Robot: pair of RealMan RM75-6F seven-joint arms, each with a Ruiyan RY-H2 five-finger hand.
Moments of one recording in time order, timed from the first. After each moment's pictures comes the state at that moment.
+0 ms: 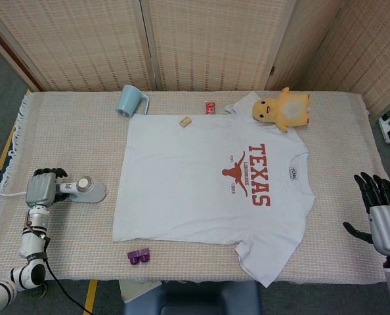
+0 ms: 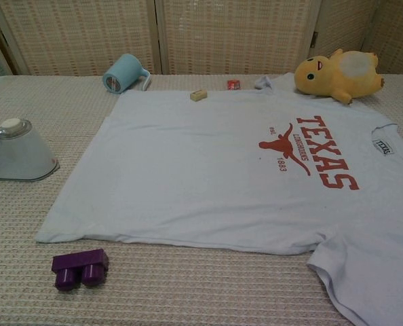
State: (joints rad) left arm -0.50 -1.58 -0.24 -0.96 1.07 0.98 0.13; right arm 0.07 -1.06 0.10 -1.68 -1.48 1.51 -0.12
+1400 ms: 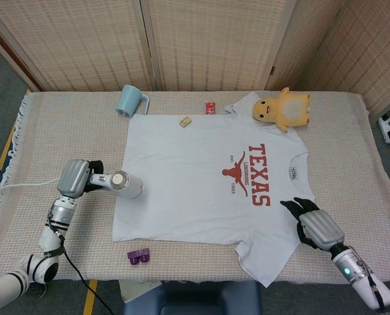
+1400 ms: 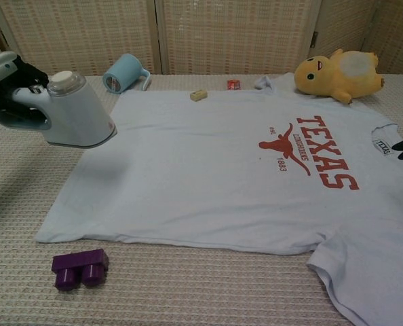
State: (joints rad) left arm -0.60 -1.60 -0.20 -1.00 1.42 1.21 -0.29; right arm 0.33 -1.08 -0.01 -1.68 -1.53 0.98 0.01
